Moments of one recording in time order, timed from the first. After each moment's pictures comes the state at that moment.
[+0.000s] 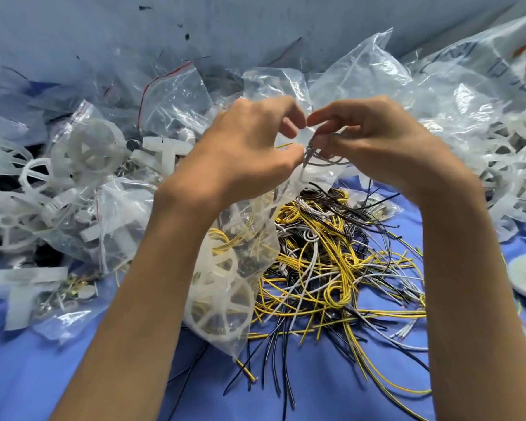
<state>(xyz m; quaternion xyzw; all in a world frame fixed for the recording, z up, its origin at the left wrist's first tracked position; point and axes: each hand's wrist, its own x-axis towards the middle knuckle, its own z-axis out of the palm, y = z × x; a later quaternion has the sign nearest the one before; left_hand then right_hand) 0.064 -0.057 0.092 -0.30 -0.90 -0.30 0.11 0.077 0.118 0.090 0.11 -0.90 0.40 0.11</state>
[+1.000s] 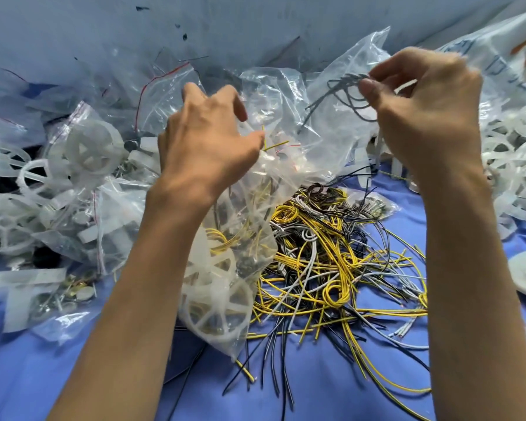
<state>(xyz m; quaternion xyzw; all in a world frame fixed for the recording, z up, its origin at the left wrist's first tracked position) 0.051 -0.067 0.083 -0.07 -0.94 -0.24 0.21 0.083 0.125 0.103 -0.05 -0.87 0.31 0.39</state>
